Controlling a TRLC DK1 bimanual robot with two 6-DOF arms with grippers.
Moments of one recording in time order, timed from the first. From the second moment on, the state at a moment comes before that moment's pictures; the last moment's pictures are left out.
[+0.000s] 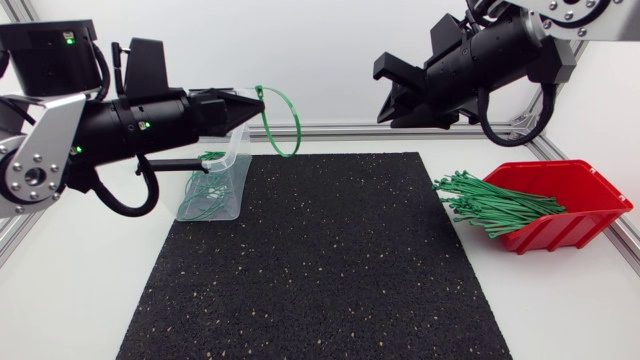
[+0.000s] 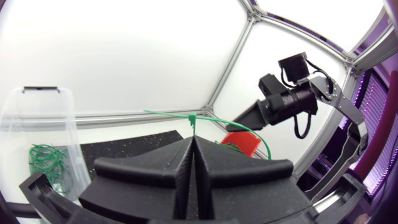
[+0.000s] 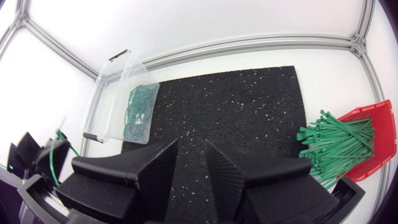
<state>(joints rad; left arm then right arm) -0.33 1.29 0.89 0.19 0.54 -0.31 0.38 1.55 1.46 -0.76 -0.17 0.46</state>
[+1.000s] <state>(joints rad) -0.05 1.60 1.20 0.12 0.01 0.14 0.34 1.26 1.11 -0.48 0.27 0.02</state>
